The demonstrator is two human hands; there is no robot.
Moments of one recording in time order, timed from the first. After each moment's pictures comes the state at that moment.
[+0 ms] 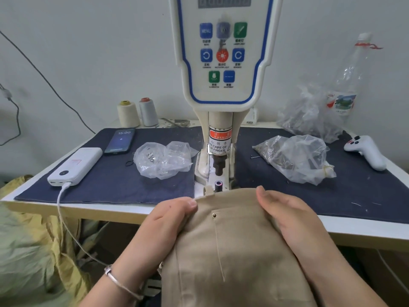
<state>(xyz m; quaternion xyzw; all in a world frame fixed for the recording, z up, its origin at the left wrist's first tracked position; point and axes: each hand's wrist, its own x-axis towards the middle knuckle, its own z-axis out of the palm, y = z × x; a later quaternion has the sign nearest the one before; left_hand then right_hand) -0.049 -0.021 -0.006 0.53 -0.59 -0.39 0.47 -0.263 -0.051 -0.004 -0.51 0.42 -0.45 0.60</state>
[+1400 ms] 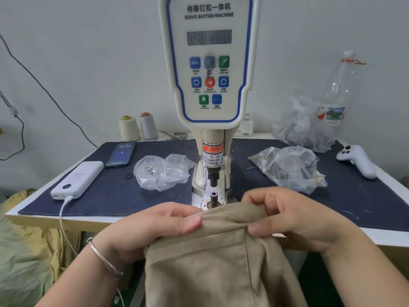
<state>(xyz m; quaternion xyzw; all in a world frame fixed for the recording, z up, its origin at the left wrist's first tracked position) -0.028 -0.030 0.035 0.36 -0.57 -0.69 0.26 -0.292 -0.076 0.039 -0.62 0.25 -0.21 0.72</state>
